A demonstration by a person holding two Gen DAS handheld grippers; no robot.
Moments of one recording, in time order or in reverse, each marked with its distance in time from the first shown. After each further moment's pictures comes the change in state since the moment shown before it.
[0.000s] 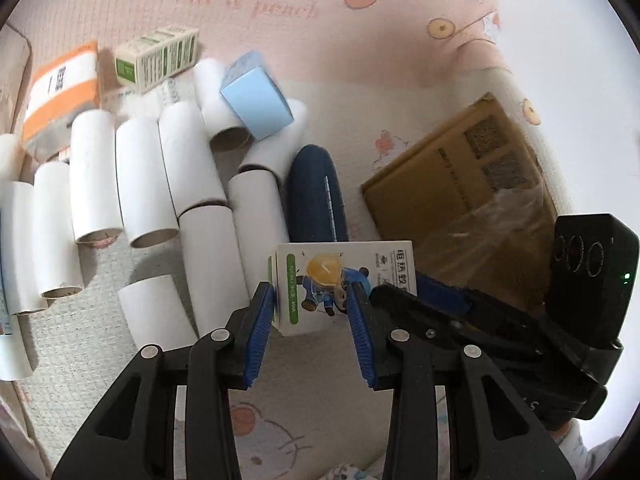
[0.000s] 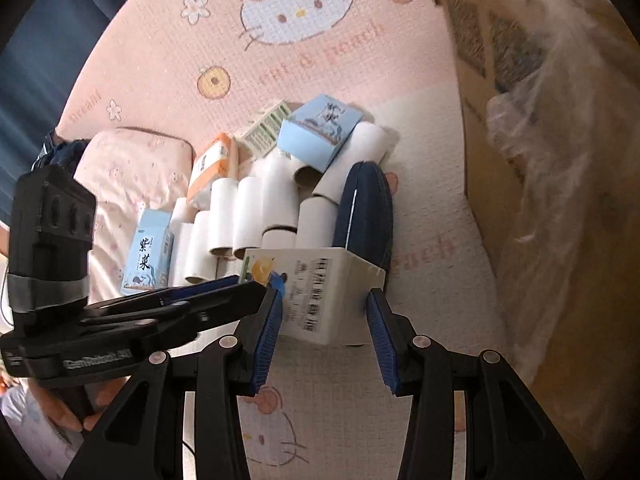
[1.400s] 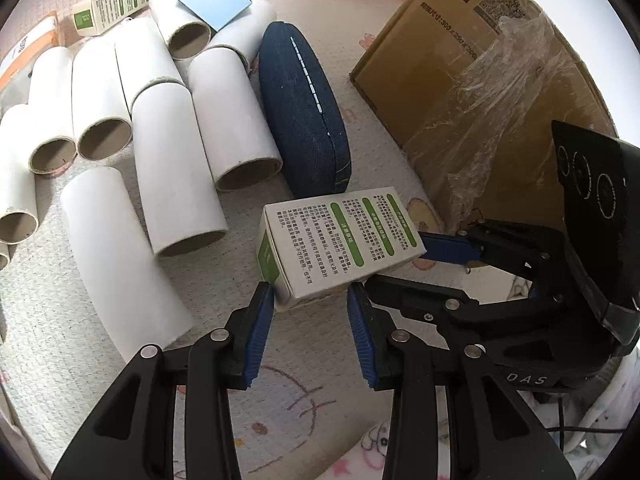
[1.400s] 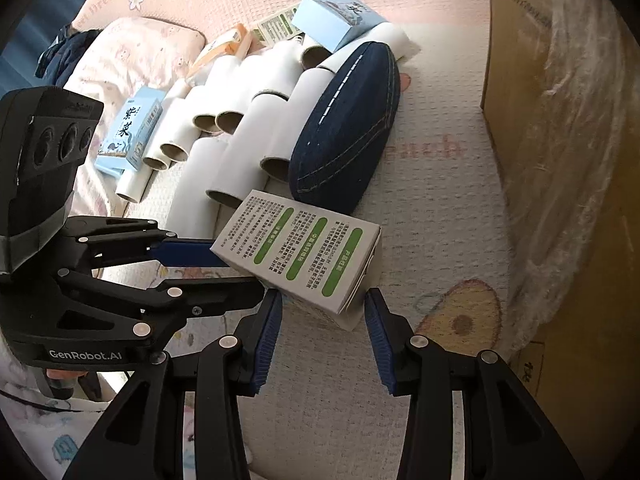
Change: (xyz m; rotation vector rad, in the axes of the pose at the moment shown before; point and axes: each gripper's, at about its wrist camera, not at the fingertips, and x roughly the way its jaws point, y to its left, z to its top) left arm 0.036 -0.007 -0.070 0.185 0.165 0.077; right arm 0.022 -0.019 -0.064 -0.217 0.209 -0.032
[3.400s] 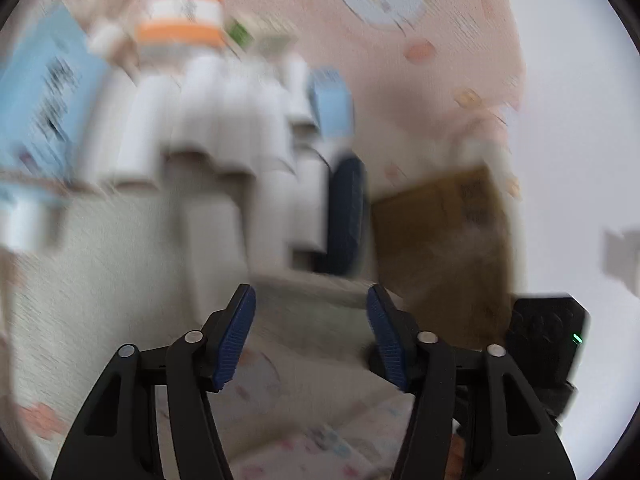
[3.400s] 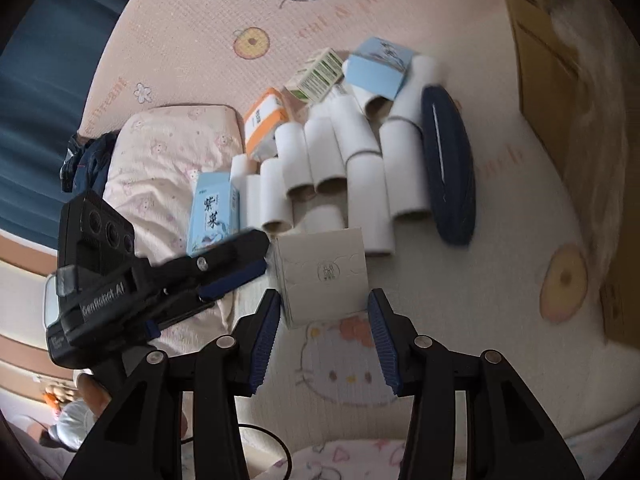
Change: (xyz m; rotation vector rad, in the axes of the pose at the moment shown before) left arm -0.089 0.058 -0.011 -0.461 -0.137 -0.369; right arm -0.040 0.071 0.026 0.369 -0.090 0.271
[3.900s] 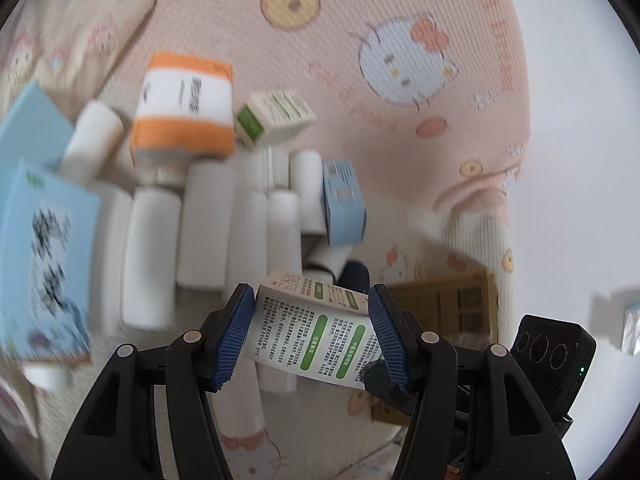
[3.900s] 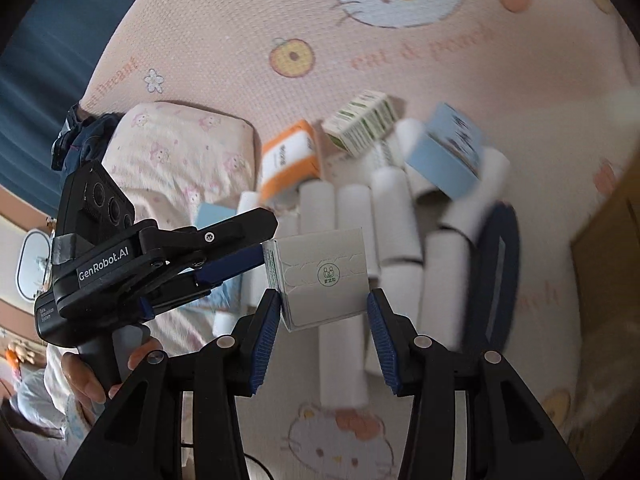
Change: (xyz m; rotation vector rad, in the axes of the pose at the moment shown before) left arm -0.028 0.019 0.092 -0.025 -0.209 0.075; right arm 0.035 0.047 0.085 -0.214 -0.031 -0.137
